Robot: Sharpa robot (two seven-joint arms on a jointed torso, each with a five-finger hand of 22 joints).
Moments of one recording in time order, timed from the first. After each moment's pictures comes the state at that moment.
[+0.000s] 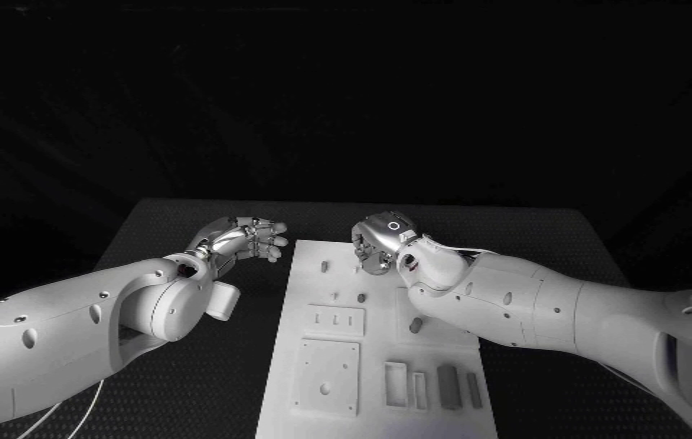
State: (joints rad) left arm 1.28 -0.81 -0.16 1.41 -0.09 -0.27 0.25; left_hand 1.03 -0.08 0.48 -0.21 0.07 0.77 0.19 0.44 0.35 1.22 0.09 0.20 0.12 1.10 0.04 0.49 0.65 0.05 0.85 -0.06 0.53 1.31; right arm 1.20 -0.45 -0.17 1.06 -1.79 -0.56 -0.21; right_hand 1.12 -0.17 0.83 -0.26 0.05 1.04 0.10 0.40 0.46 1.41 0.03 0.12 0.26 1.31 -0.06 0.59 0.91 0.25 1.18 0.04 0.46 1.31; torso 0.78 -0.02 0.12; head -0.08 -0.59
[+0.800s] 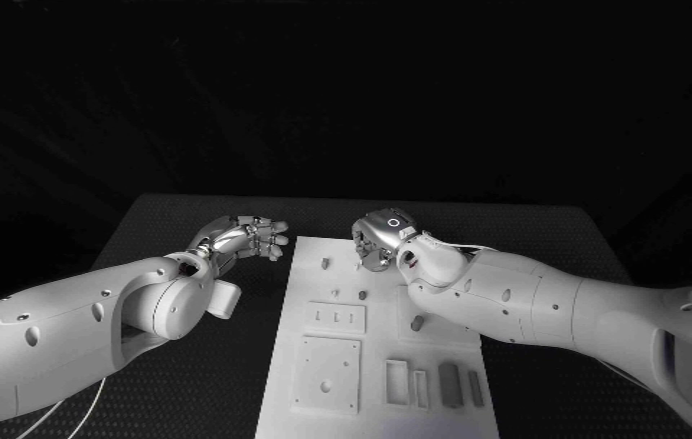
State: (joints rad) left arm 1.28 -0.80 -0.16 1.40 -0.09 -0.27 0.25; left_hand 1.03 -0.08 0.48 -0.21 0.07 0.77 0.19 0.44 0.35 1.22 0.09 0.20 0.12 1.10 0.04 0.49 0.65 0.04 0.85 -0.06 0.53 1.31; right arm 1.21 -0.45 -0.16 1.04 -1.80 -0.55 -0.21; right_hand 1.11 -0.18 0.83 -0.26 0.05 1.04 0.10 0.39 0.46 1.41 0.03 0.12 0.27 1.31 -0.06 0.59 0.91 0.25 1.18 0.04 0.46 1.31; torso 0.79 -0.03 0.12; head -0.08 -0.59
